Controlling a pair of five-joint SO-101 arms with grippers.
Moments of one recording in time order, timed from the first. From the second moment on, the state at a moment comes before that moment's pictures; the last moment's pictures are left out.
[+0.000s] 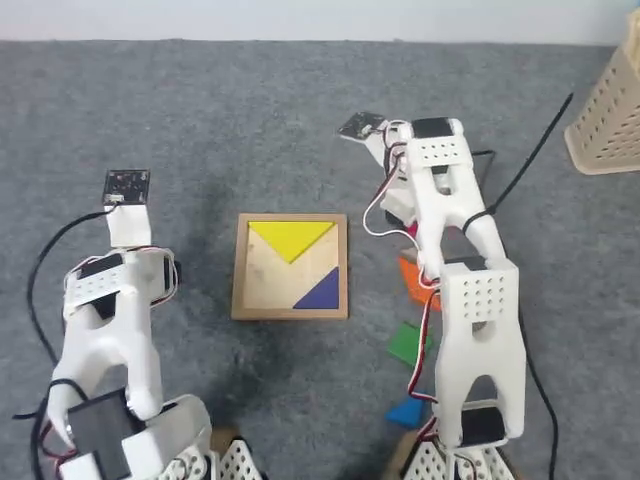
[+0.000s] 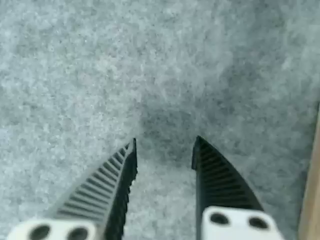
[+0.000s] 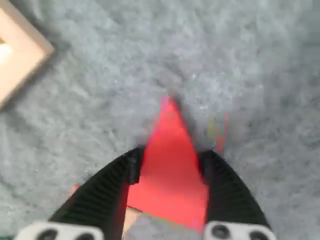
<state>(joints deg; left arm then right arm) -28.3 -13.4 56.5 39.8 -13.0 -10.5 51.0 -37.8 85.9 42.0</state>
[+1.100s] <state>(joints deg) -15.1 9.1 31.6 55.3 -13.4 -3.4 42.1 -36.6 93.6 35.7</state>
